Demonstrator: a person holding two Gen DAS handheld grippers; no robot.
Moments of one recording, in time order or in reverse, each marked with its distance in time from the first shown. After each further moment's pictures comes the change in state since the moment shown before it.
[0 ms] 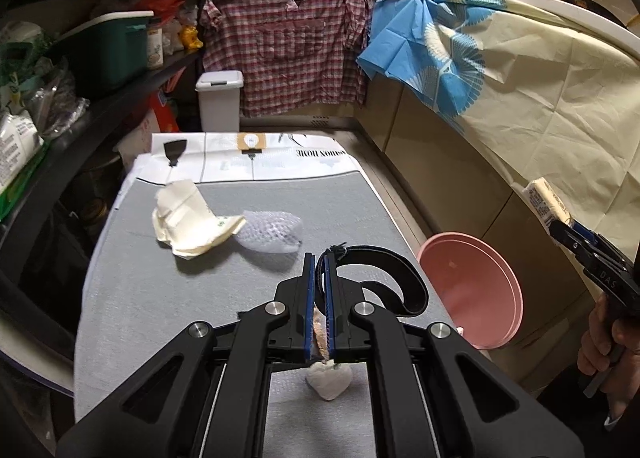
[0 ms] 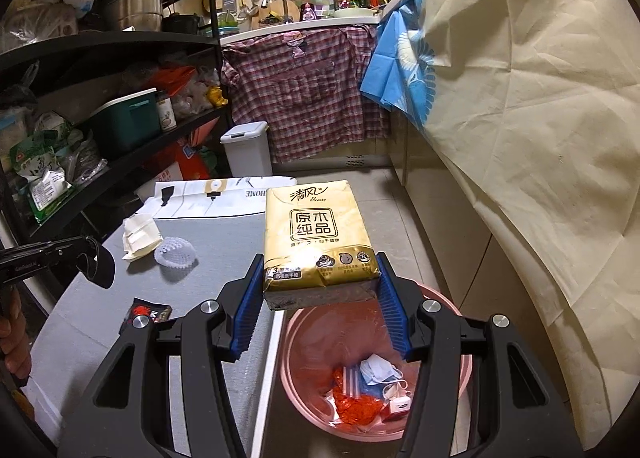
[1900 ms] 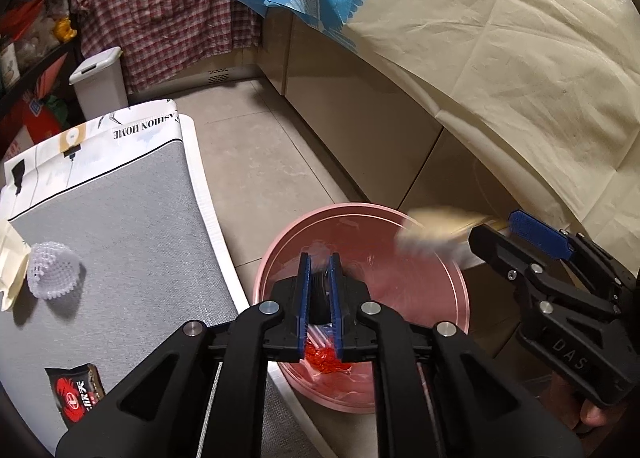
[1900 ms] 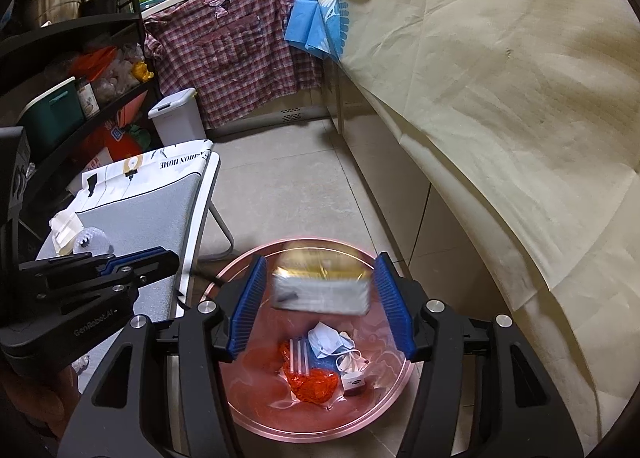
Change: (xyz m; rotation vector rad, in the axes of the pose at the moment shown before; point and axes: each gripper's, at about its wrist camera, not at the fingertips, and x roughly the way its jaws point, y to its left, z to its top) left arm 0.138 -0.188 0.011 0.172 0.202 -0.190; right arm 0.055 -0.073 -0.013 0.126 0.171 -0.177
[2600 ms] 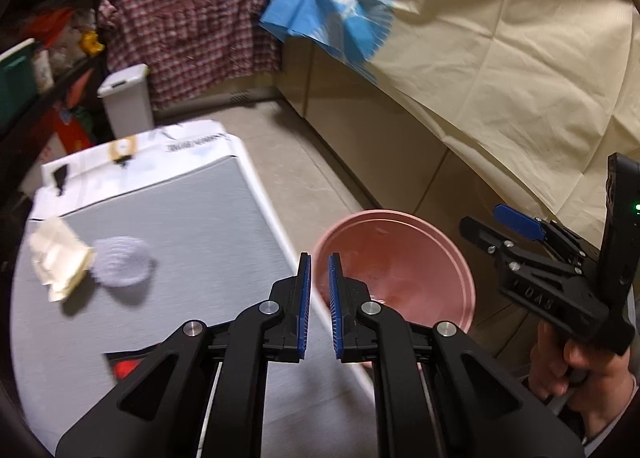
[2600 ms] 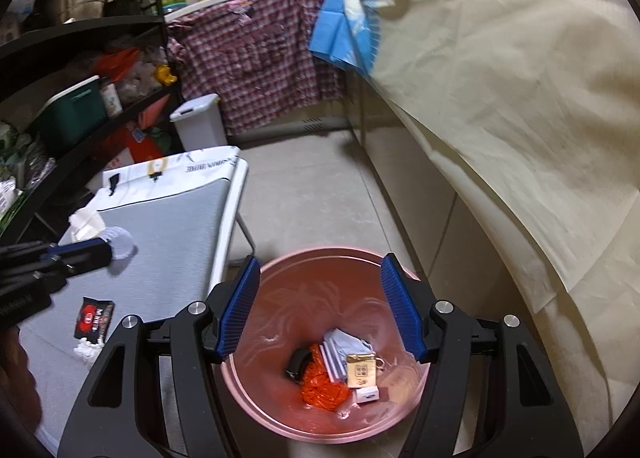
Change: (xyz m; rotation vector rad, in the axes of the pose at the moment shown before) left arm -0.083 0.049 -0.017 0.001 -0.079 0.043; right arm -0.017 0.025 -0.002 -0.044 -0.050 0.064
